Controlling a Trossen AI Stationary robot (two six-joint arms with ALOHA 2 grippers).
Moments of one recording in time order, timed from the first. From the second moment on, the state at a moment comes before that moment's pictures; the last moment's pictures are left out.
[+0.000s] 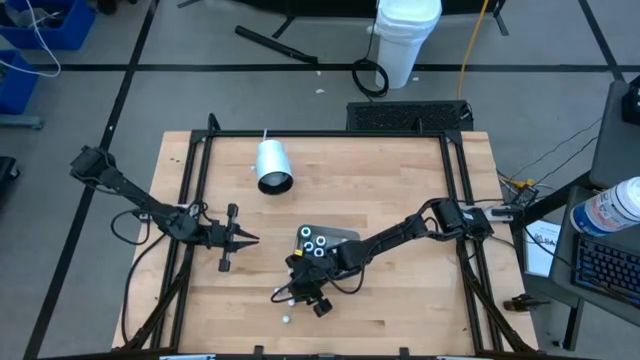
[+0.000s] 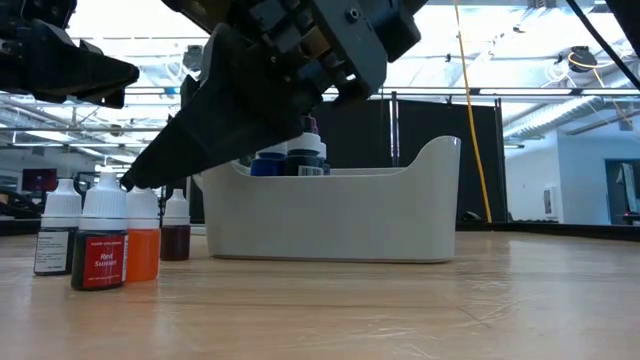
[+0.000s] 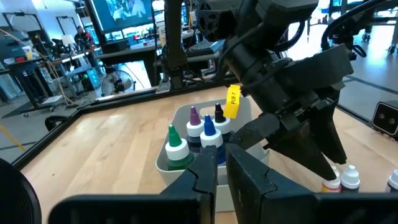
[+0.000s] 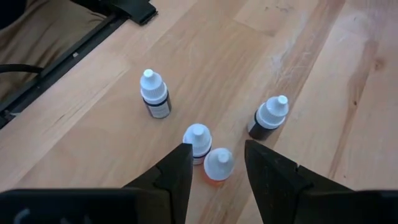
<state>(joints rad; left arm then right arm) -0.54 0.72 0.04 0.62 -0.45 0.13 0.31 2.24 1.60 -0.09 -0.18 -0.19</state>
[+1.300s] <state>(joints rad) -0.54 0.72 0.04 0.62 -0.45 0.13 0.32 2.26 1.56 -0.04 -0.18 -0.19</state>
